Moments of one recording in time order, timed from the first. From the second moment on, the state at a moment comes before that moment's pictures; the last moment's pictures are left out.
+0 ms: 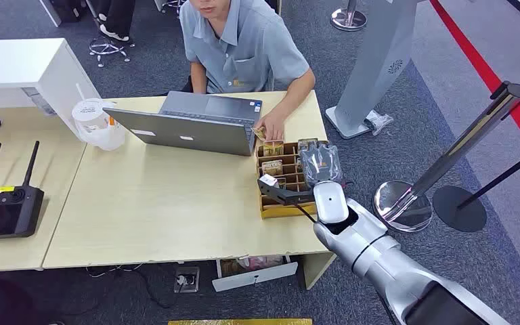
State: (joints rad) left arm -0.11 0.12 -1.18 -0.27 1.24 -0.05 -0.09; right arm -0.73 -0.07 0.90 -0.85 1.17 -0.14 0.44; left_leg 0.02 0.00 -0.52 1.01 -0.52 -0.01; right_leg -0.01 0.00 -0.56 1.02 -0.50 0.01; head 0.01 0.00
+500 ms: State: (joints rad) left arm -0.11 0.12 -1.18 -0.27 1.23 -0.05 -0.09; right arm -0.74 -0.07 0.90 -0.85 1.18 -0.12 0.44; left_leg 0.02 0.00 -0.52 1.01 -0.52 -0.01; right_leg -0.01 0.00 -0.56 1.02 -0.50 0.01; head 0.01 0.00
